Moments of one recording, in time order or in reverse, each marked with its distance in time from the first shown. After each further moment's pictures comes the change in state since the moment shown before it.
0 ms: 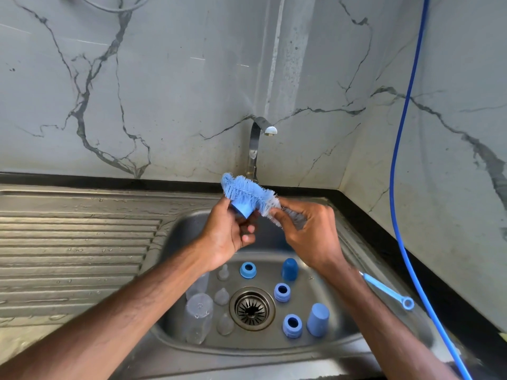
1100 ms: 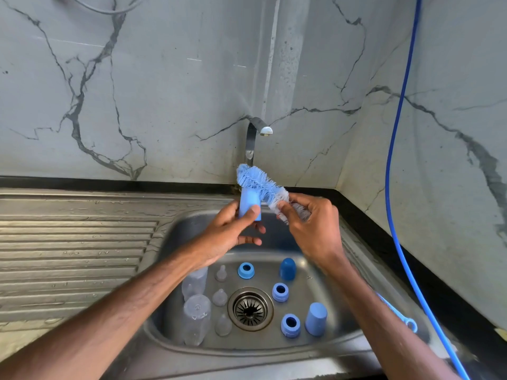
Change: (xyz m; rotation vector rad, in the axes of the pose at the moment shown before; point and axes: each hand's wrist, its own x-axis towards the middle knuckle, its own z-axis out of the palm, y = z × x) left_hand -0.004 -0.005 -0.006 0.388 -0.197 0.209; right_hand 0.006 0.004 -0.003 0.035 0.059 0.256
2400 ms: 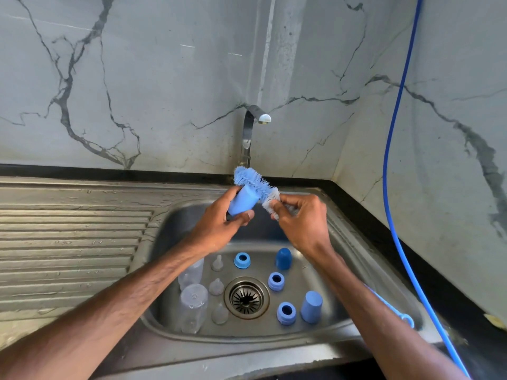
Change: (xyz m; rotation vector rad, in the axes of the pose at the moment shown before) left_hand 0.006 -0.021 -0.018 0.574 0.163 0.229; right_hand -0.007 0.007 0.018 0.009 -0.039 0.086
